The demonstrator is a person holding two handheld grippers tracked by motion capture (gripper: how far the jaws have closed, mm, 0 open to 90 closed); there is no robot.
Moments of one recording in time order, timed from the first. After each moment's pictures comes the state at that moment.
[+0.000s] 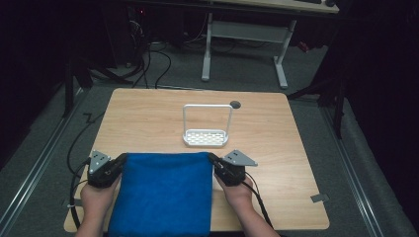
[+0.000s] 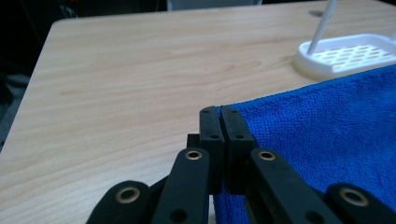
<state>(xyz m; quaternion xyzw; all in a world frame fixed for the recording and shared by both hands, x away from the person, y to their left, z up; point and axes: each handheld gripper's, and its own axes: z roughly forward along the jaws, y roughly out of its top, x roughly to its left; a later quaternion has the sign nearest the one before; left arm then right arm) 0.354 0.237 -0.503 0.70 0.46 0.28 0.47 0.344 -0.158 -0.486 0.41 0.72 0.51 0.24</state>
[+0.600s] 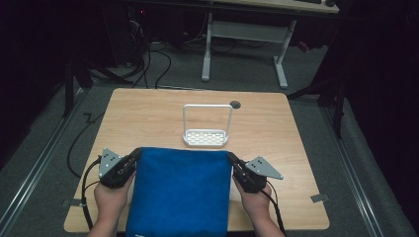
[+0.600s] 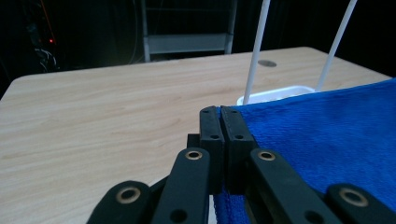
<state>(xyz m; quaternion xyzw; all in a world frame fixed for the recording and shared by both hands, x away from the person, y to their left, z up) 0.343 0.195 -0.471 0.68 0.42 0.28 0.53 0.314 -0.202 -0.468 0.41 0.68 0.53 0.30</state>
